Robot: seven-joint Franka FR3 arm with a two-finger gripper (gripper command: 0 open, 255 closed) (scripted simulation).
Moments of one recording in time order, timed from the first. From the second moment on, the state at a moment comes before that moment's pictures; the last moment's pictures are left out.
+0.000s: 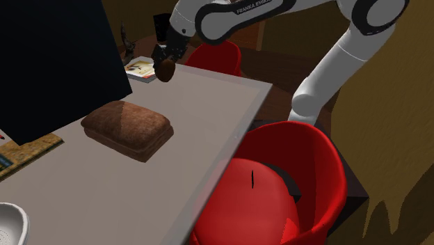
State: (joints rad) arm -0.58 -0.36 0.50 -2.25 0.17 2.51 0.40
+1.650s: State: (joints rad) arm -0.73 0.22 0.34 -1.69 0.09 2.47 0.09
